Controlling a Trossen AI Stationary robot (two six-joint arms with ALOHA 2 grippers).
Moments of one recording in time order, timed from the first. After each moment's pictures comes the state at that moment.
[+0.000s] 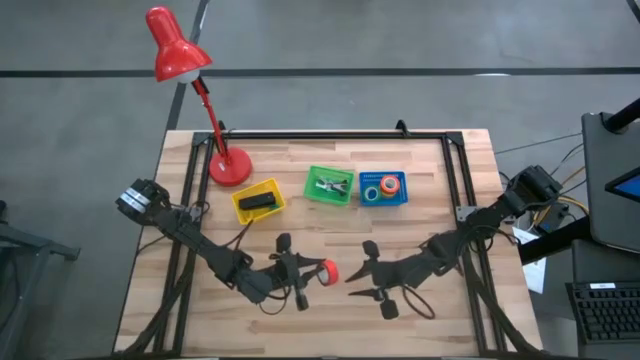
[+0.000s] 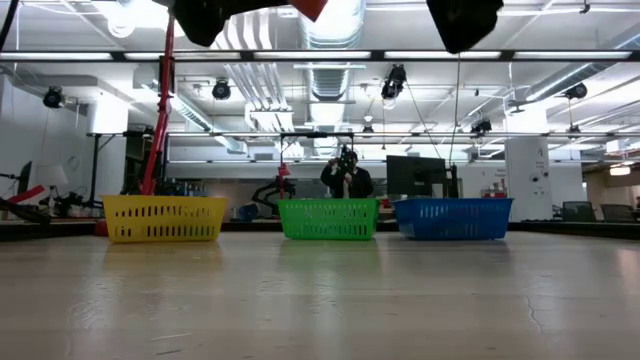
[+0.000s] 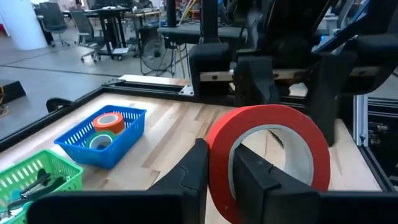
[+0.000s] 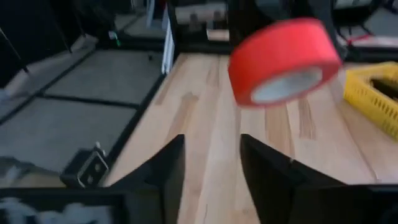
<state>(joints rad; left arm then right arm) -0.58 1.64 0.93 0.54 -0.87 -0.19 0.55 1.51 0.80 0.35 0.29 0.21</state>
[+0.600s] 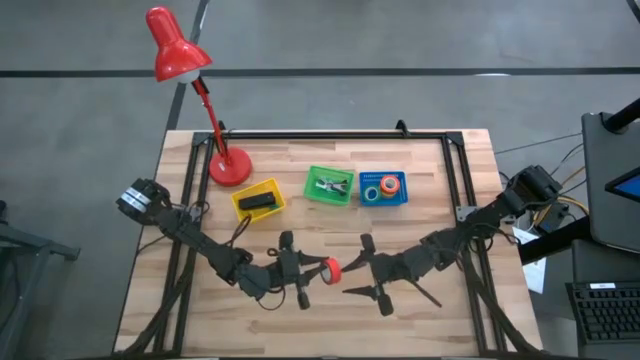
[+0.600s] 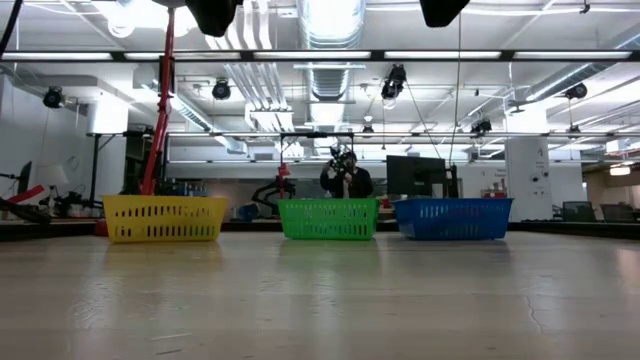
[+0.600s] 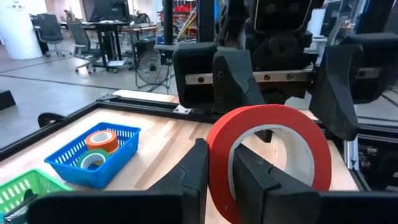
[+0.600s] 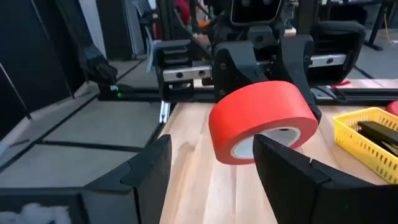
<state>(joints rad) -0.56 1.65 0.93 0.65 -0.84 -0.13 0.52 1.51 0.79 0.56 0.29 0.18</state>
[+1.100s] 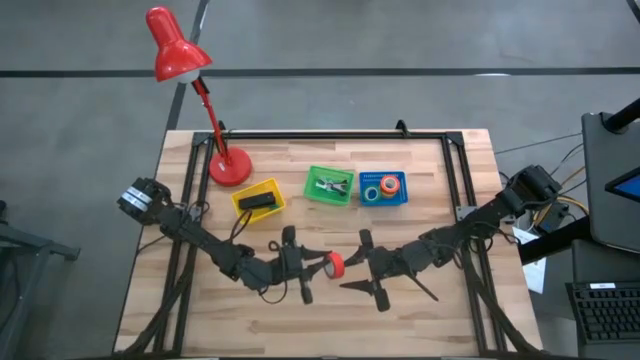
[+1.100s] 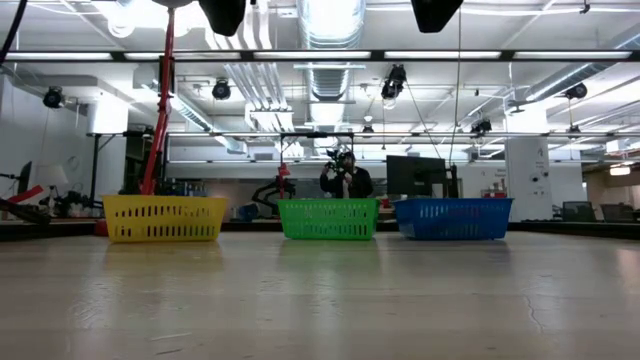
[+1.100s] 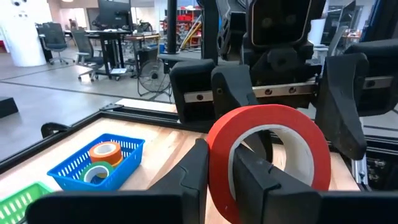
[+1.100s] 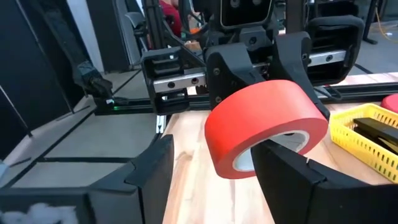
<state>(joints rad) -0.53 1.65 0.93 0.71 -0.82 -0.09 0.49 1.51 0.80 0.59 0.29 0.23</state>
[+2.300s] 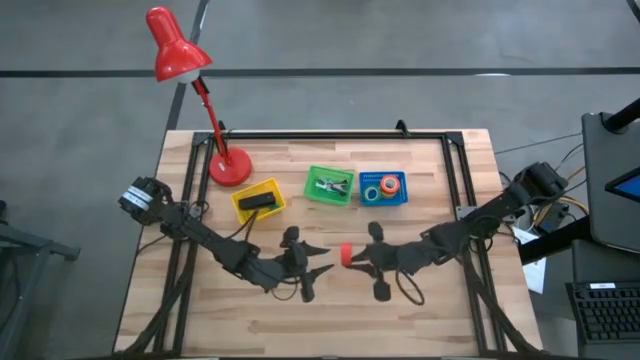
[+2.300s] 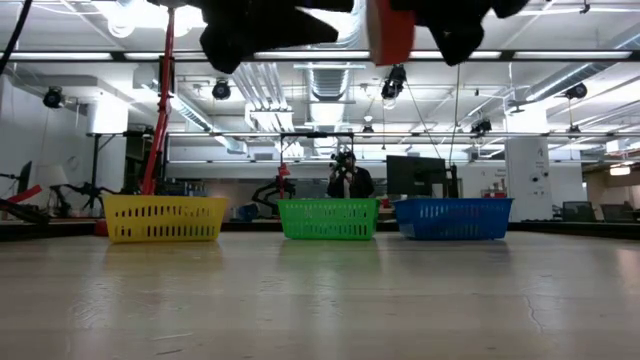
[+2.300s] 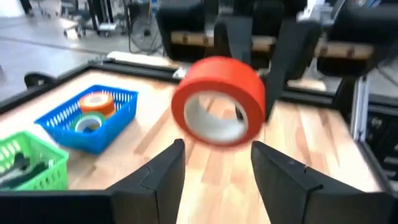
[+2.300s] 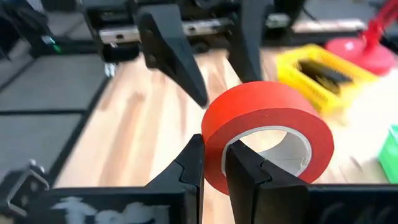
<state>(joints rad) -0.49 1.65 0.93 0.48 -0.73 -0.28 0.48 1.44 0.79 0.26 0.39 0.26</state>
